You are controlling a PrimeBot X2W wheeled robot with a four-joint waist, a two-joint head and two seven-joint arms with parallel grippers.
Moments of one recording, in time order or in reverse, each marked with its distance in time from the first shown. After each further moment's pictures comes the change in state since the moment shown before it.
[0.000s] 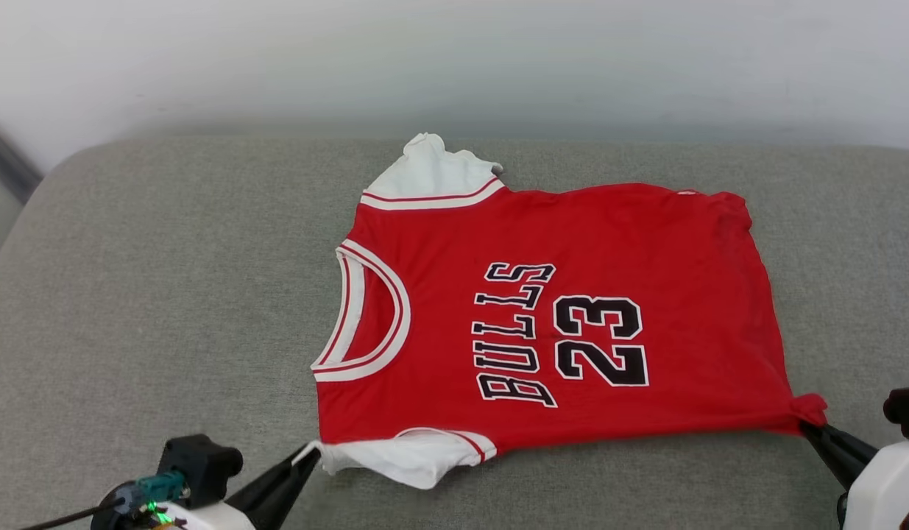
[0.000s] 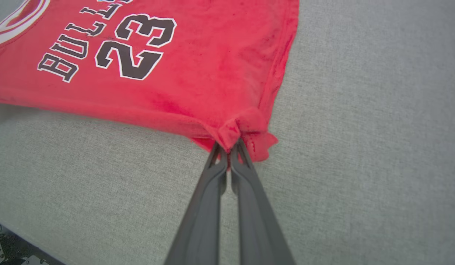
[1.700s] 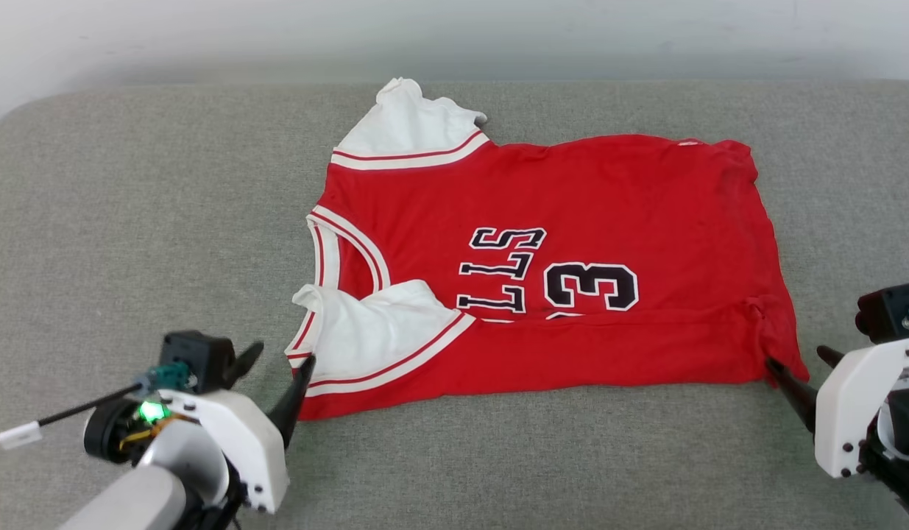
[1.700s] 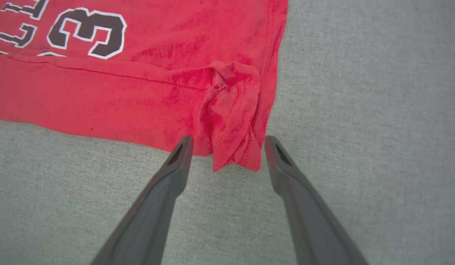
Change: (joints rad) left arm -0.277 -0.150 0.040 0.286 0.037 0.024 0.032; right arm -0.263 0.131 -0.040 0.075 -0.116 0.000 0.266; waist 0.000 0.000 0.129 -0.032
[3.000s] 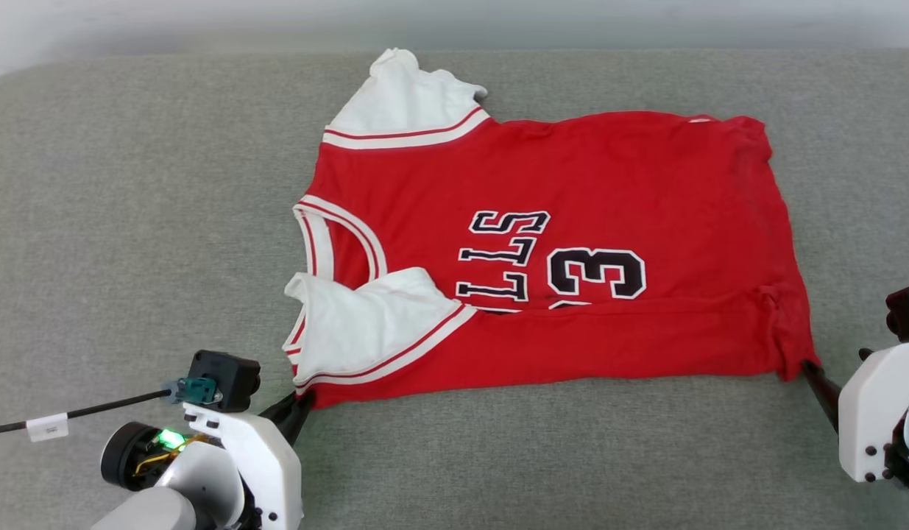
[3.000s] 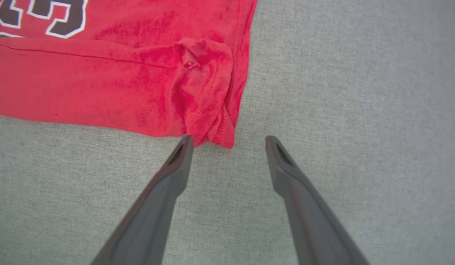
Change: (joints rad) left arm 0.053 0.041 -0.051 -0.109 -0.042 0.063 0.182; right arm 0.093 0.095 -0.158 -0.235 -0.172 0.000 0.201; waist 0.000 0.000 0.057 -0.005
